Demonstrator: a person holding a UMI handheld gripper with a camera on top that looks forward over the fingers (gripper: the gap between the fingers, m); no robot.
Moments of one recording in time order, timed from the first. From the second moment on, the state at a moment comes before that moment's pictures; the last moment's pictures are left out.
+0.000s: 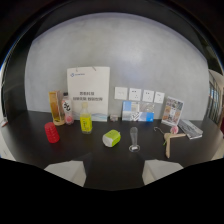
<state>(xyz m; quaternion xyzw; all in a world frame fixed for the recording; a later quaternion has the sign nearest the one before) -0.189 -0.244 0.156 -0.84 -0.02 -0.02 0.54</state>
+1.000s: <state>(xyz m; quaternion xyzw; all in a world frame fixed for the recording) -0.192 -0.185 0.215 -0.81 -0.01 -0.05 0.59</state>
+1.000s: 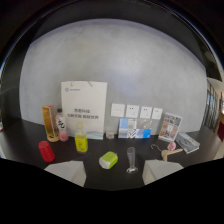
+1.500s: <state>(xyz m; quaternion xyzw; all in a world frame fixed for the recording) -0.031 0.015 0.170 -0.83 0.00 -0.09 0.55</state>
